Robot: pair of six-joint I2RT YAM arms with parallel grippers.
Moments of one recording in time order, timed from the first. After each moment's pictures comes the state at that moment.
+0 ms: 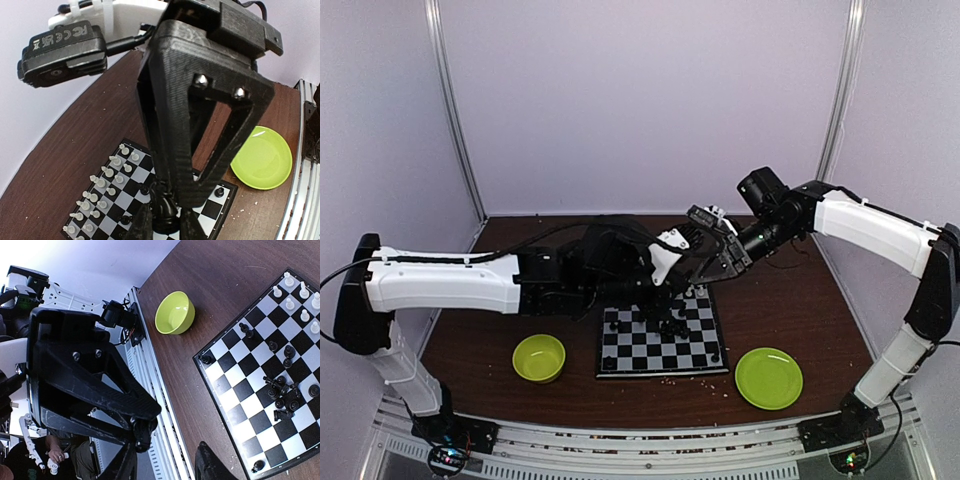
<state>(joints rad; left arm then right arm) -1.22 1.65 1.34 -0.16 -0.23 0.05 0.56 1.60 1.42 -0.88 -0.98 -0.02</state>
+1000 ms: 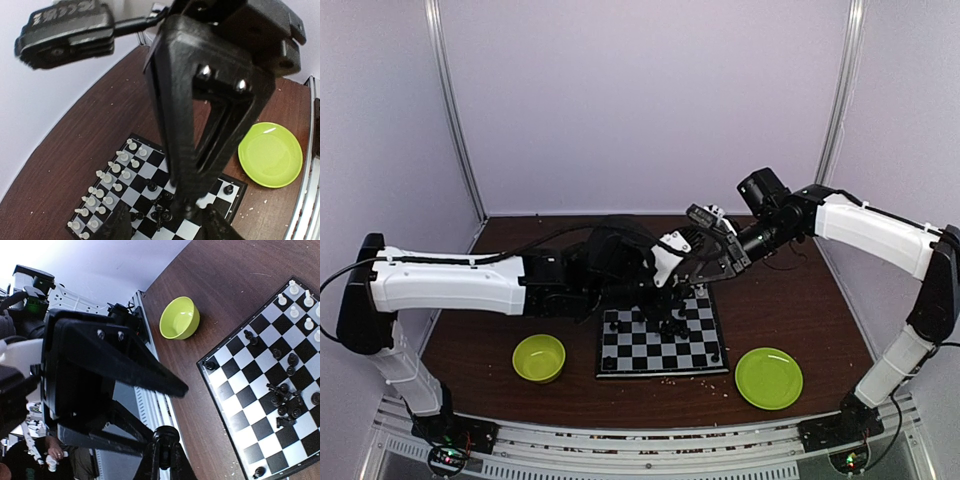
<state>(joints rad) -1.22 1.67 1.34 -0.16 -0.27 0.05 0.57 1.59 1.39 -0.80 -1.01 0.02</state>
